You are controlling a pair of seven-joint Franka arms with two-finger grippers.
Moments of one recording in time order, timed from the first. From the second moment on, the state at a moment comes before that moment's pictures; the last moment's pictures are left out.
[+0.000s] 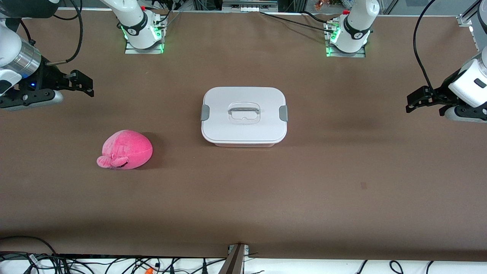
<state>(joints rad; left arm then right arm) 0.00 0.06 -0.01 -1.60 -0.01 1.67 0.05 0.14 0.01 -0.05 -1.66 0.00 1.63 -0.10</state>
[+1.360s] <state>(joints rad) -0.01 0.06 -0.02 -1.60 -0.01 1.65 0.04 0.13 0.01 -0.04 -1.66 -0.02 1.63 -0.10</state>
